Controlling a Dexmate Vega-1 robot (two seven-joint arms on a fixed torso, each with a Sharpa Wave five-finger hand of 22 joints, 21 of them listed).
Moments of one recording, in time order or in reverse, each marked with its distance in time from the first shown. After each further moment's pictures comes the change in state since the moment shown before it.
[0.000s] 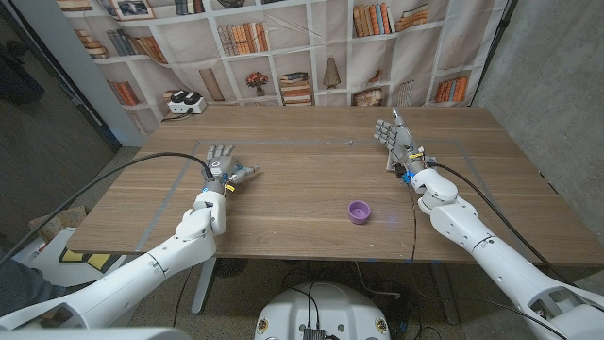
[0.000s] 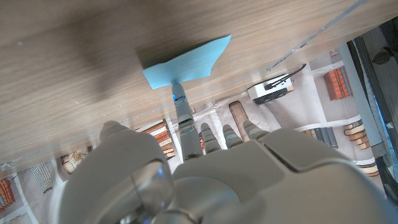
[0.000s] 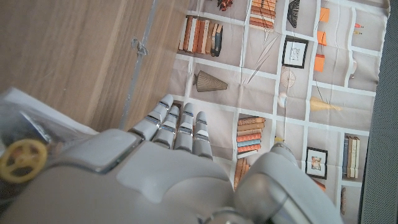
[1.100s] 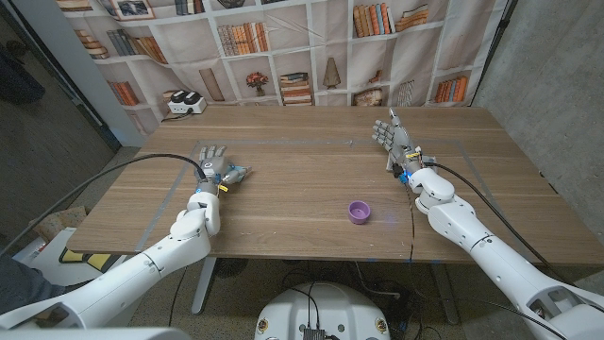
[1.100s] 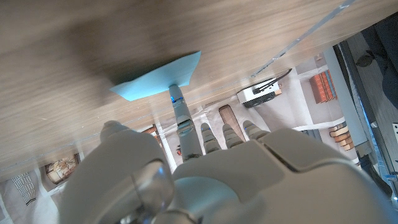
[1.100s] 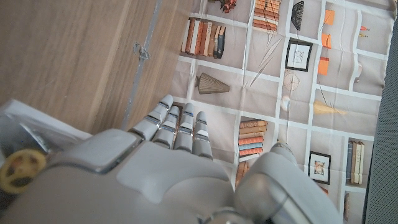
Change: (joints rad) left arm -0.003 0.009 -0.017 0.045 -0.018 -0.008 0.022; left_hand 0.007 0.006 -0.004 -0.004 0.000 -0.018 -0.029 -0.026 0.005 0.000 0.000 0.000 0.000 0.010 0.001 0.000 0.000 0.000 0.000 0.000 0.000; right arm 0.001 0.002 -0.011 -0.019 -0.011 -0.033 -0.029; right_hand 0.000 0.000 -0.003 -0.003 -0.001 0.000 0.000 0.000 0.000 0.000 0.000 0.000 0.000 0.000 0.000 0.000 0.000 0.003 0.004 -0.012 0.000
